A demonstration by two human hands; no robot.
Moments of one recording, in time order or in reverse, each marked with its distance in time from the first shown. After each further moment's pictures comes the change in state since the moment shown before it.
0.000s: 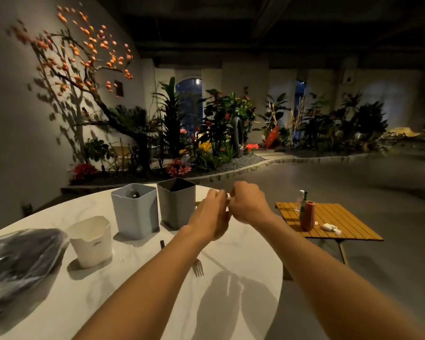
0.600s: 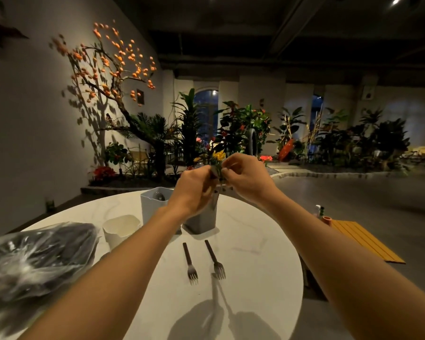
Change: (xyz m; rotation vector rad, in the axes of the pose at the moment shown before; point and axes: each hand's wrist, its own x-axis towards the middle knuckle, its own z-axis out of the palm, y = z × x) left_hand -0.021 -0.058 -0.108 -0.216 0.327 0.095; right_hand 0.005 -0.076 -0.032 0.440 0.142 -0.373
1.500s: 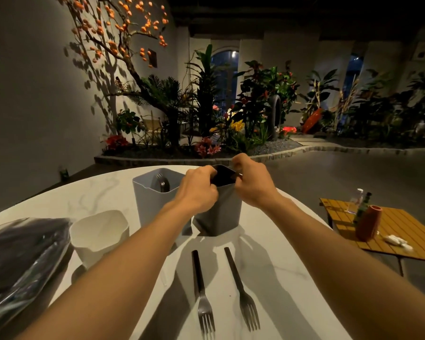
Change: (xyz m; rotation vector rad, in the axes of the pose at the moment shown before) left_hand 0.072 -0.166 0.102 0.155 -0.160 -0.363; right_hand 0.110 0.157 0.152 -0.235 -0.156 0.107
